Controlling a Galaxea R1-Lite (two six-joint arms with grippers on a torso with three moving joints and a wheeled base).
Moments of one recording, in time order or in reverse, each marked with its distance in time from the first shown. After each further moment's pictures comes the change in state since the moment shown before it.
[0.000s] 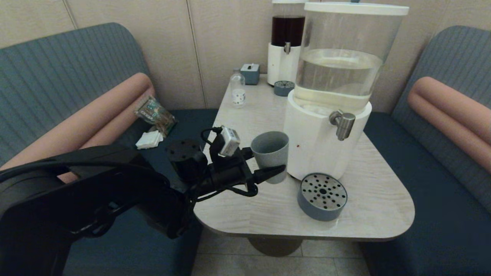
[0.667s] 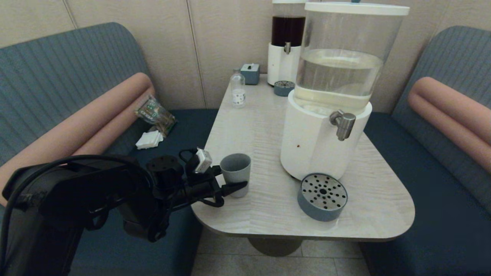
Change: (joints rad) left arm 0.220 0.127 0.096 0.001 -0.105 0.120; right arm 0.000 0.000 0.000 0.000 0.000 0.000
